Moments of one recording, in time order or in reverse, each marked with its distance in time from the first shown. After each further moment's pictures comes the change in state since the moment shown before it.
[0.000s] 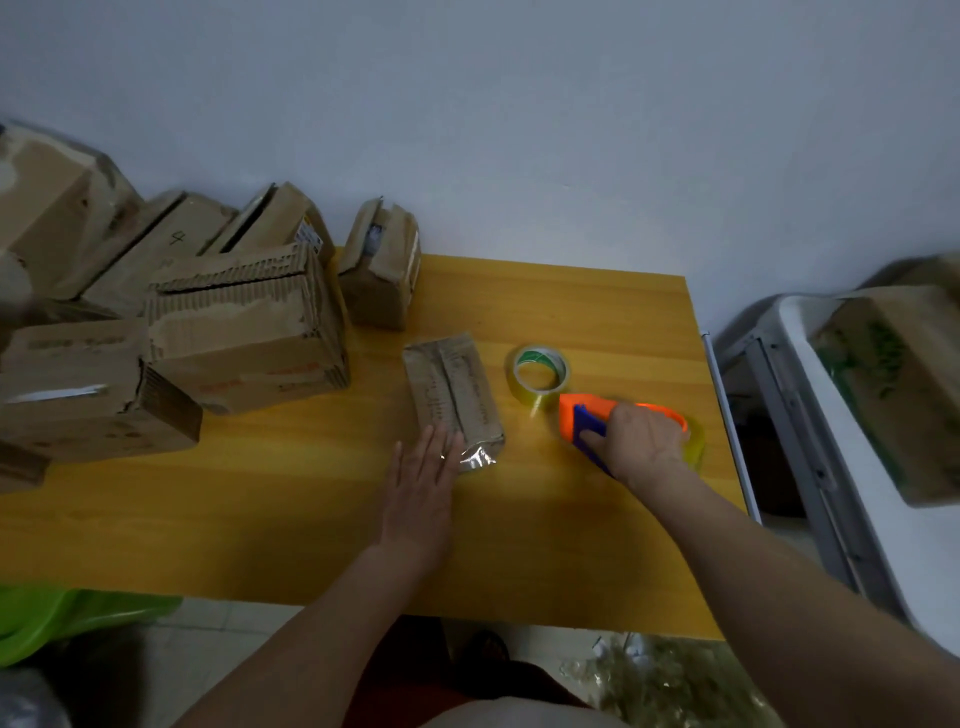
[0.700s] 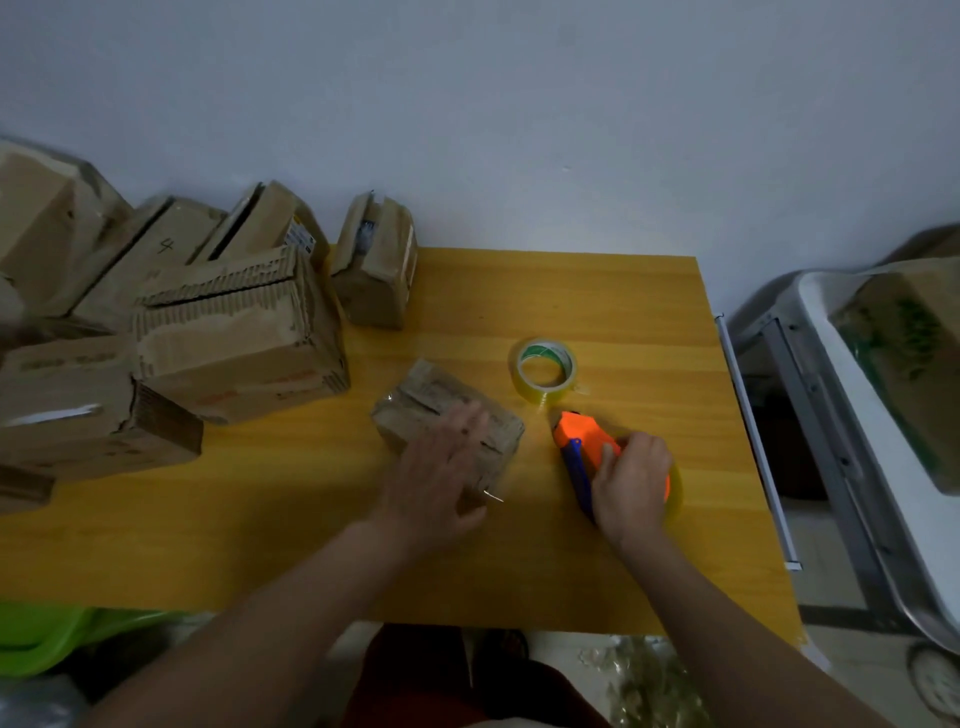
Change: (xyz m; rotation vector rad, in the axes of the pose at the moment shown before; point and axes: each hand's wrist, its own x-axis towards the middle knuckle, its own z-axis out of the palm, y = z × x) left_hand 0.020 -0.010 -0.033 -0.114 0.154 0.371; right_hand -0.015 -0.013 0.088 0.652 0.388 0.187
